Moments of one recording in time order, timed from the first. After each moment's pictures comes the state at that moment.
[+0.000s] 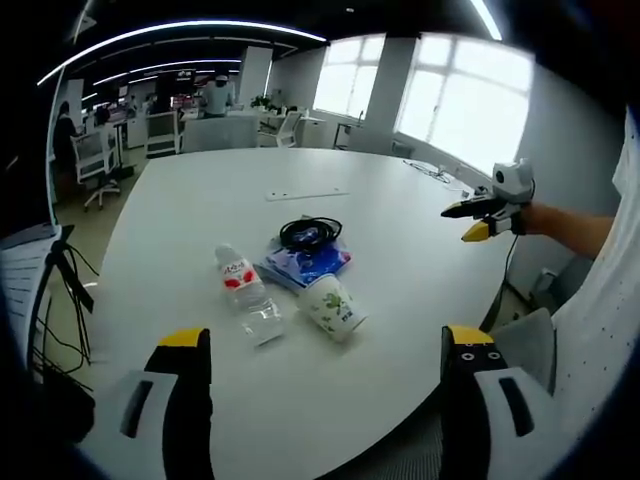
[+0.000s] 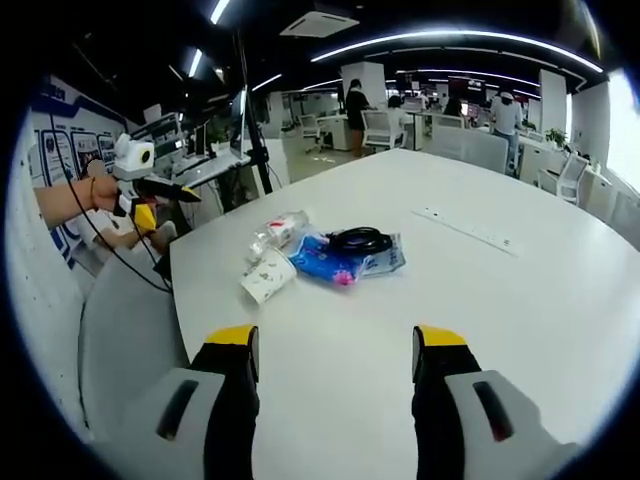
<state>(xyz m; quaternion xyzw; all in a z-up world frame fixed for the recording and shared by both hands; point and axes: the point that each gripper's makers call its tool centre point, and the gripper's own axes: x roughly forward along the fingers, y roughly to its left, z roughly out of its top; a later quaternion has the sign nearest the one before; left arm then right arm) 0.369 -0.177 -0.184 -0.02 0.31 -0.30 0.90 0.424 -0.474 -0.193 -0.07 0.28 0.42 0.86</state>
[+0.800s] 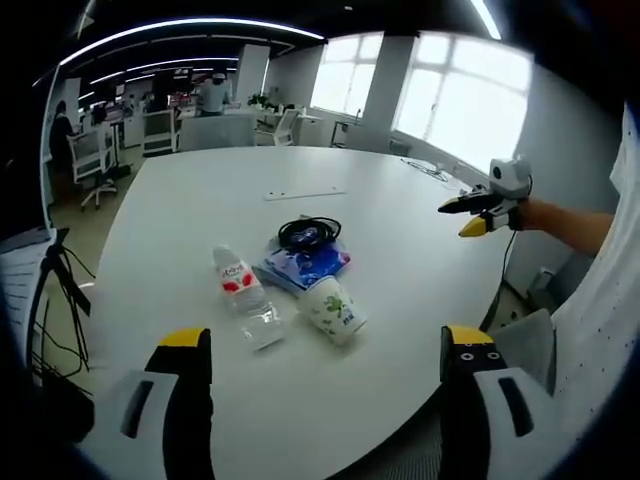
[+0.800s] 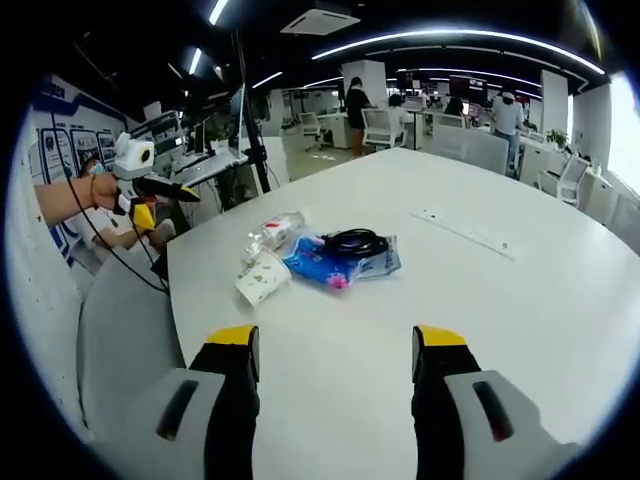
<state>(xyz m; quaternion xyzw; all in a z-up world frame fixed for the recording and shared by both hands) 0.379 -0.179 -0.184 -0.02 0.32 -0.30 0.90 0.433 -0.472 -0.186 -0.08 0.29 0.42 0.86</state>
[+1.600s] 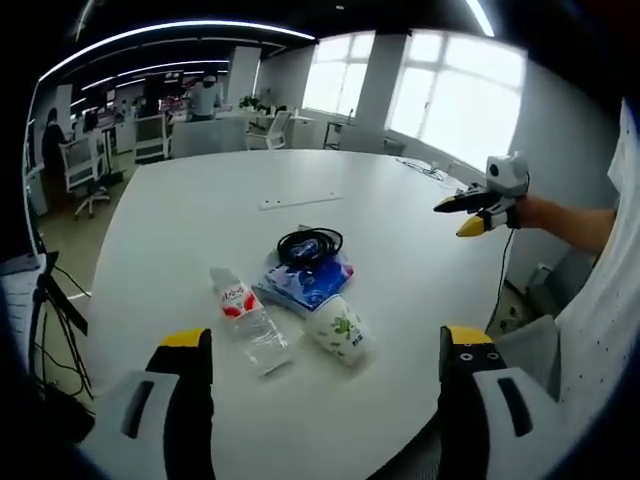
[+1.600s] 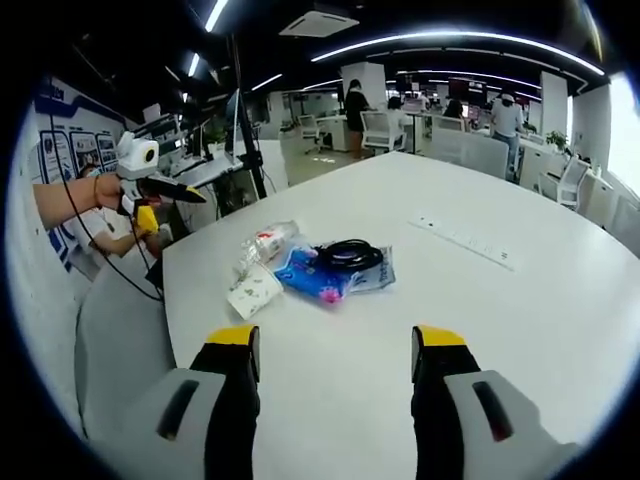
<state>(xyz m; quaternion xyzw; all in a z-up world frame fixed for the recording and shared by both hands) 0.412 -0.186 -0.179 -0.01 0.31 -0.32 0.89 0.458 -0.464 -0.178 -0.07 0.28 0.42 0.86</state>
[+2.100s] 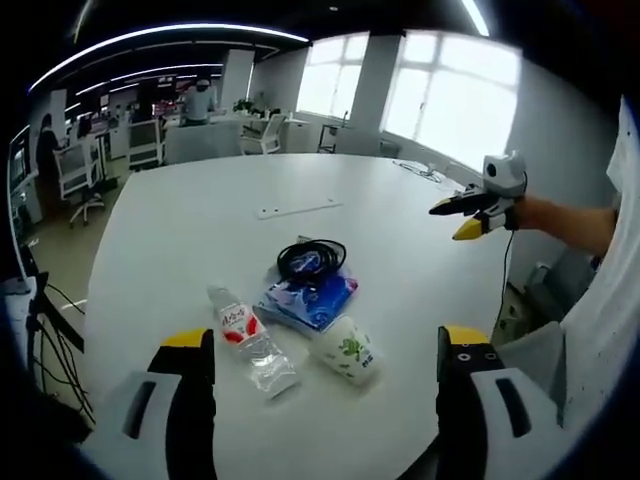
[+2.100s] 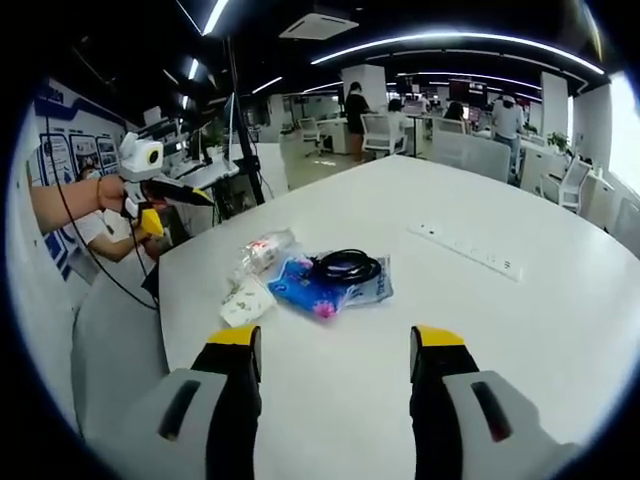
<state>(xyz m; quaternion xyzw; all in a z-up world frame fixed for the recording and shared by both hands) 0.444 -0.194 -0.177 0.00 0.30 -0.33 0.89 0.485 -0.456 -0.178 -0.07 0.28 0.42 0.86</state>
